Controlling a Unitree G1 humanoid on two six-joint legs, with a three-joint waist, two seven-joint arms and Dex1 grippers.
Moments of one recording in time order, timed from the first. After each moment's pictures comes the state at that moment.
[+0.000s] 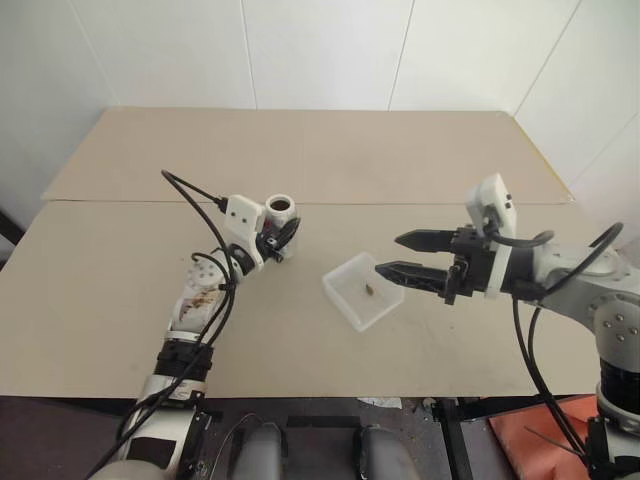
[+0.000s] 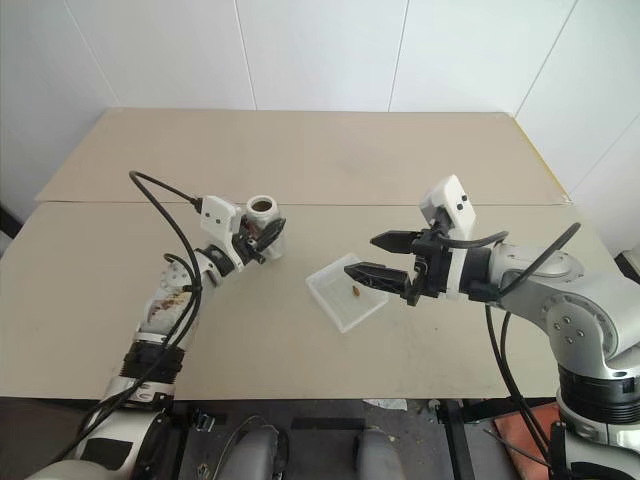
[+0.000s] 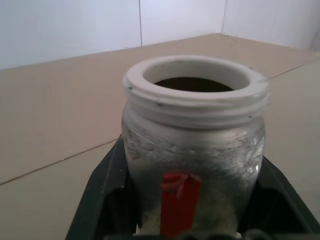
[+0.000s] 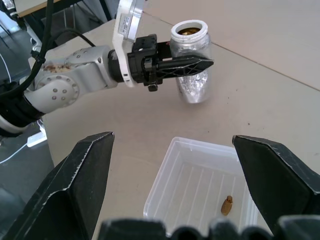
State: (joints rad) left arm -0.57 0.27 -0.01 0.30 -0.24 0.08 -0.49; right arm -0.51 -0.77 -0.17 -0.48 0.94 1.11 0.67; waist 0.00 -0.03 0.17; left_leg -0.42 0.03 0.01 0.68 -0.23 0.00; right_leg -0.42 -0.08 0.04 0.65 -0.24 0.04
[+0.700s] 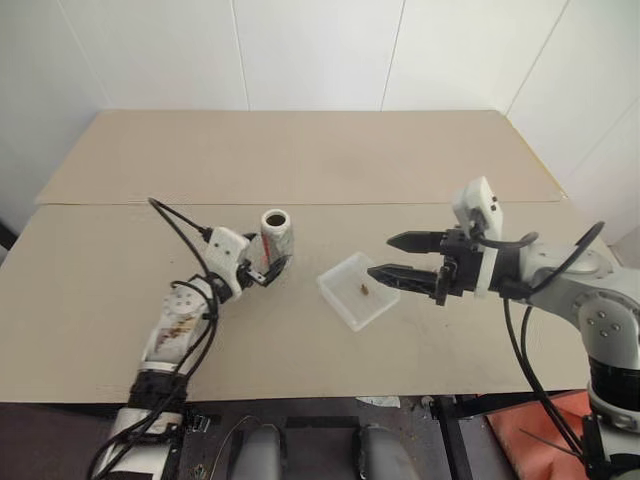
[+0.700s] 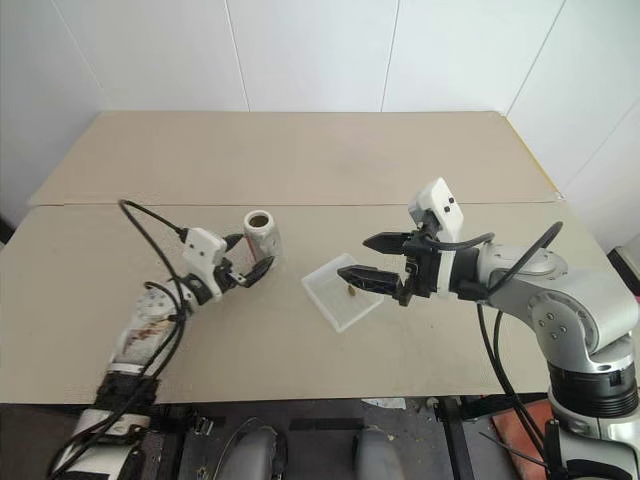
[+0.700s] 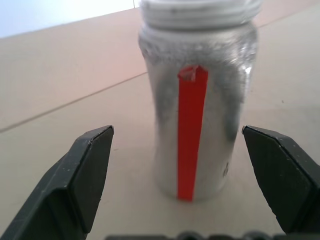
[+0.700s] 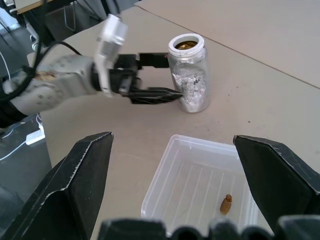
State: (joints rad) left arm -0.33 0.47 0.02 0.07 -0.23 0.16 -0.64; right arm -0.53 -0.76 -0.12 -0.45 0.90 1.07 0.69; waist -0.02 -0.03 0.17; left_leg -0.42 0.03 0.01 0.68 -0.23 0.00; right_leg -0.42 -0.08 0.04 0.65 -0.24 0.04
